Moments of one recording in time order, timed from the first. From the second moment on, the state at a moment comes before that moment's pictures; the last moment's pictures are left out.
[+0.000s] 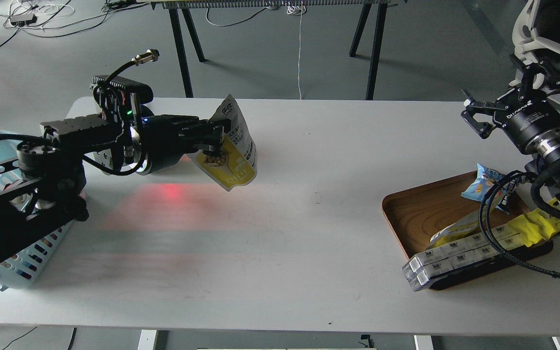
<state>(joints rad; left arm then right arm) -0.78 0.69 -0.59 -1.61 1.69 -0.33 0.13 0.56 -0.48 1.11 0.82 0.19 0.42 -0.09</state>
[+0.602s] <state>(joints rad) -0.74 0.69 -0.58 -1.59 2.03 -0.30 0.00 0.56 -0.48 1.10 0.82 0.19 0.42 -0.09</state>
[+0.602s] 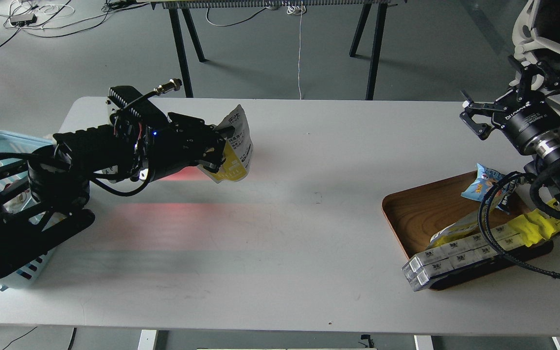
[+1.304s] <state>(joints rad) -0.85 0.79 -0.56 -1.66 2.03 -0.49 -0.07 0.56 -0.48 1.10 0.82 0.19 0.42 -0.09</state>
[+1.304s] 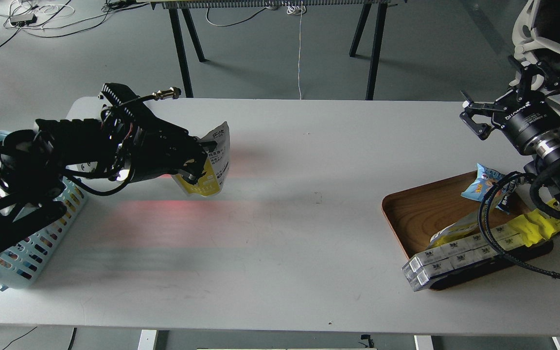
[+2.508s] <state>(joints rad) -0.88 0.73 -0.56 -1.60 2.03 -0.49 0.03 0.56 -0.48 1.11 0.82 0.19 0.42 -0.09</state>
